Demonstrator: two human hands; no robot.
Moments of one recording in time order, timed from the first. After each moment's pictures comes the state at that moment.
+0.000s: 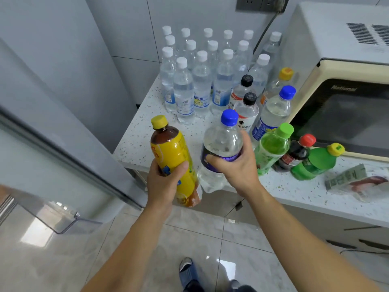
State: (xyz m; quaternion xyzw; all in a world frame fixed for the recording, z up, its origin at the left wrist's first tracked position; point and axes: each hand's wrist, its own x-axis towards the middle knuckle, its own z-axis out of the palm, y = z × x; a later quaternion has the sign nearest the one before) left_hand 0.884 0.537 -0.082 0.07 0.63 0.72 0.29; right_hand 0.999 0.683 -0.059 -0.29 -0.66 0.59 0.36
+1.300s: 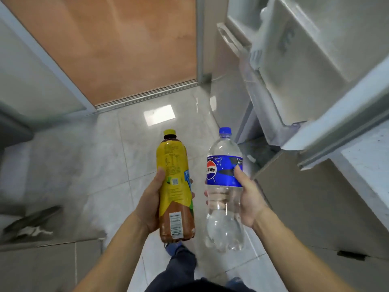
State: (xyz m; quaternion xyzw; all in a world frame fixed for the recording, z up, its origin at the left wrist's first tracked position) left_hand 1.026 0.090 -0.108 -0.27 0.42 0.84 0.21; right_hand 0.982 0.318 -0.133 -0.16 -0.44 0.80 -0.39
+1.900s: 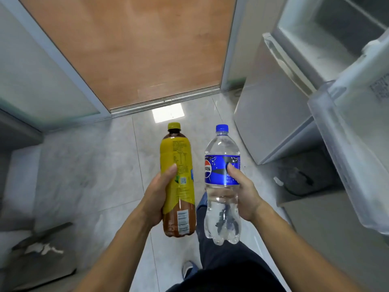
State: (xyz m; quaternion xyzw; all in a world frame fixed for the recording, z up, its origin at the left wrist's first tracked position) left_hand 0.848 -0.095 -0.120 -0.27 0.53 0.78 0.18; right_hand 0.792 0.122 -0.145 -0.16 -0.56 0.73 -0.36
